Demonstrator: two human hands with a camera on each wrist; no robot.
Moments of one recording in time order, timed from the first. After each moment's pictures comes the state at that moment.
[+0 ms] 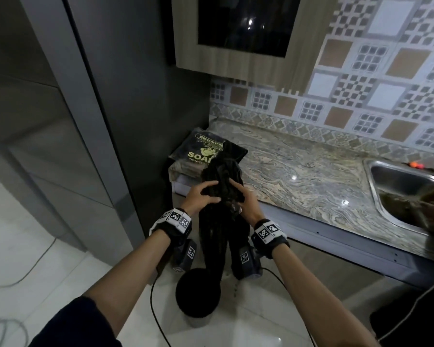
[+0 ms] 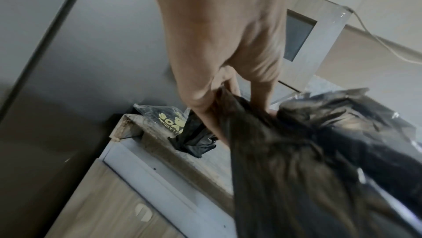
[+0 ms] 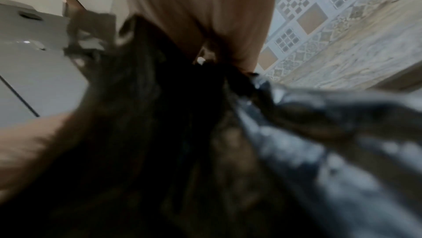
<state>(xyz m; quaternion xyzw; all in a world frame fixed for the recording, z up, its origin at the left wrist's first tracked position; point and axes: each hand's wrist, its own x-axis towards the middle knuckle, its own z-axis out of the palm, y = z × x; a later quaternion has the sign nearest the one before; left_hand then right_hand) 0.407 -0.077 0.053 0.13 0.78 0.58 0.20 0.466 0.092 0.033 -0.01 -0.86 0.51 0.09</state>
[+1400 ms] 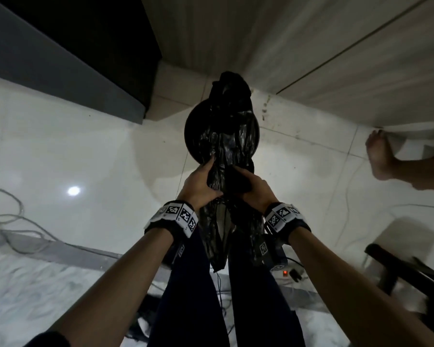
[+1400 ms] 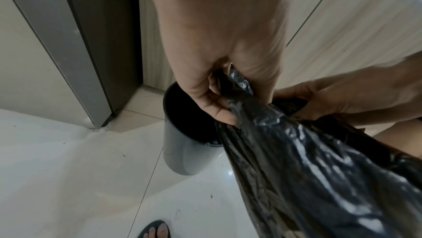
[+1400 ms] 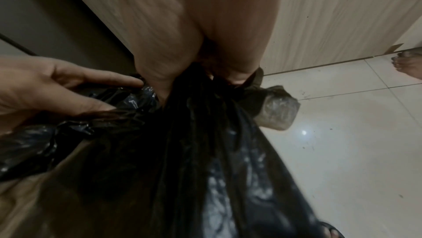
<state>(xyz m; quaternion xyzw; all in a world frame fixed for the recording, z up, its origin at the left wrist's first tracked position) 0.451 -0.191 -0.514 0.07 0.80 0.32 0.49 0.539 -0.025 -0.517 -0.27 -0.79 0.42 -0.34</state>
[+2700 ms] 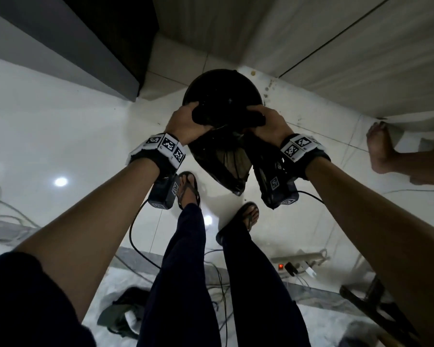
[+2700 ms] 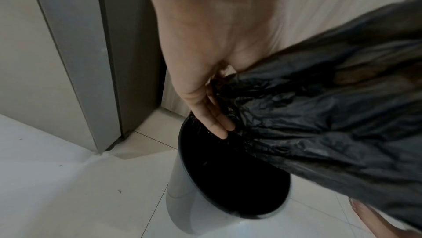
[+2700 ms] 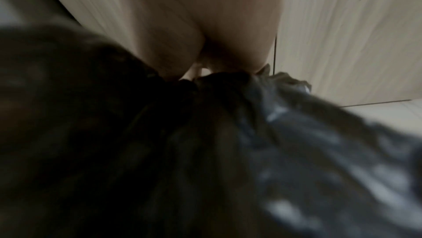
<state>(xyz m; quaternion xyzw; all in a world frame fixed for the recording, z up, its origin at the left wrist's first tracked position) 0.381 -0.185 -0.538 0.05 0.84 0.34 0.42 0.463 0.023 -0.535 -0.28 -0.84 0.35 -0.31</state>
